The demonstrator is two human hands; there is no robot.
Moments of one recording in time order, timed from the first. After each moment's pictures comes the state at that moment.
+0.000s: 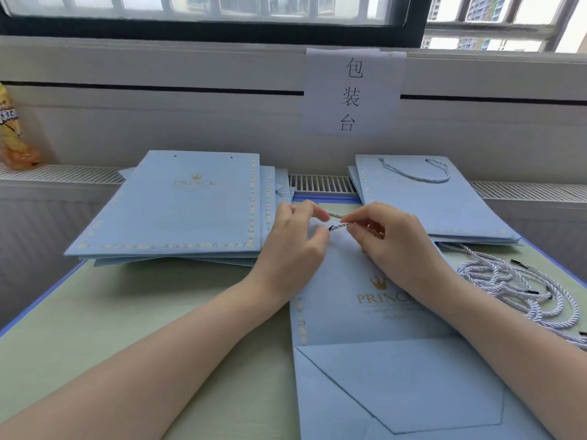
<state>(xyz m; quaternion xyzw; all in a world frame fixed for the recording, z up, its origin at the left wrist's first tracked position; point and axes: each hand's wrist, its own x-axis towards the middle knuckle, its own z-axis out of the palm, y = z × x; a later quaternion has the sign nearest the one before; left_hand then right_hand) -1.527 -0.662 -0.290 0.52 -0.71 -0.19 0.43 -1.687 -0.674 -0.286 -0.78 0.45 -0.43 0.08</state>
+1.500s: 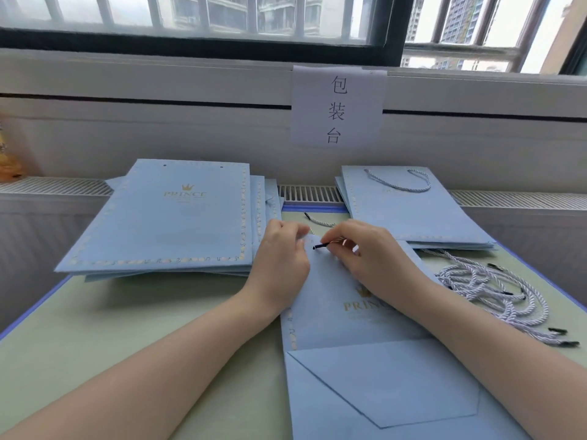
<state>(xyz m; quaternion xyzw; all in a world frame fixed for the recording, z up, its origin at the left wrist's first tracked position) -1.527 -0.670 -0.305 0.53 -0.71 -0.14 0.45 -1.684 -0.675 -0.293 -0.82 0.44 -0.36 0.05</state>
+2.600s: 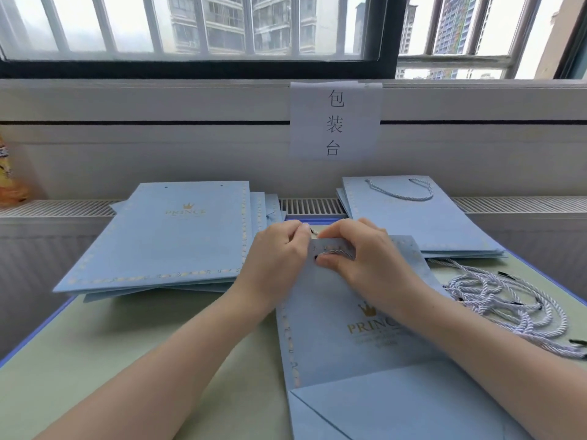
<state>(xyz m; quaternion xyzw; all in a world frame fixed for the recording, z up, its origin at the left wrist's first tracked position) -1.521 -0.662 -0.270 0.51 -0.69 -0.21 0.46 -1.667 -0.666 -0.280 -0.80 0.44 -0.41 0.04</state>
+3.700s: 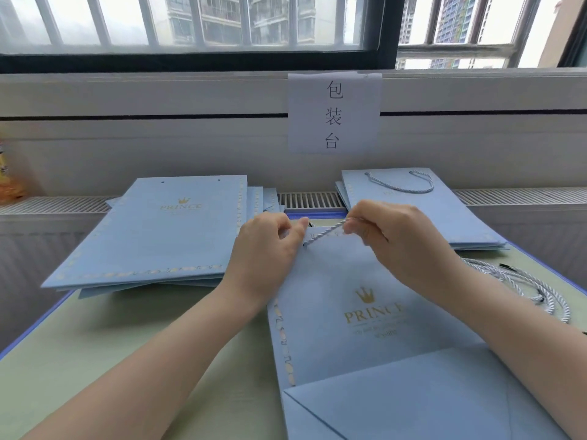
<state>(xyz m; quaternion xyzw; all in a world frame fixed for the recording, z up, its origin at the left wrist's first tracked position) -1.511 -0.667 -0.275 0.52 -0.71 -0.10 0.46 -1.700 -0.675 -0.267 -0.81 0.39 -0.42 -0.10</state>
